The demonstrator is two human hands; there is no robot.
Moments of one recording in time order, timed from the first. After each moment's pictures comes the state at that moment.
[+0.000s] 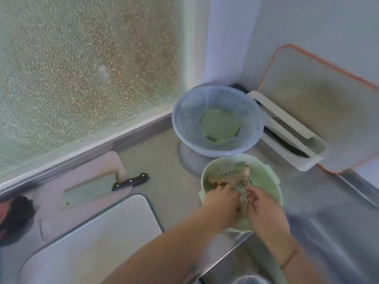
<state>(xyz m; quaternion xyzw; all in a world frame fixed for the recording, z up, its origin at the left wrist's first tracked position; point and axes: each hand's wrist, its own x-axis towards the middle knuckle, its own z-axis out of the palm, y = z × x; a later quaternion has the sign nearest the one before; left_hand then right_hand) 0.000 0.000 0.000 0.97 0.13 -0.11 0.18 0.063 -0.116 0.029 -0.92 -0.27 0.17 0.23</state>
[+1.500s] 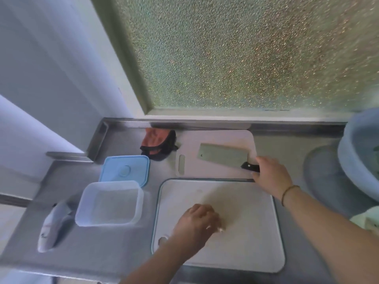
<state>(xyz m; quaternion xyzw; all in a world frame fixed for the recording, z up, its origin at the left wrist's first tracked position) -0.380 0.070 -0.064 0.86 0.38 0.23 0.23 -0.101 0.167 -0.025 -0.75 -0.65 0.14 -0.02</state>
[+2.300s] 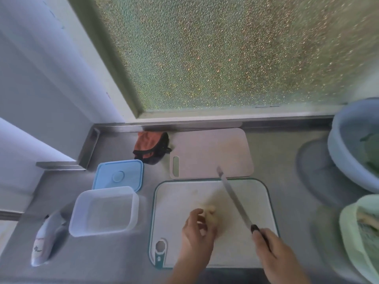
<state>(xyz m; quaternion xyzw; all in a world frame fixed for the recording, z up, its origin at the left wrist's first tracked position) -0.342 0.036 -0.039 0.54 0.64 0.30 0.45 -0.165 -0.021 0.008 -0.77 -0.42 0.41 0.24</state>
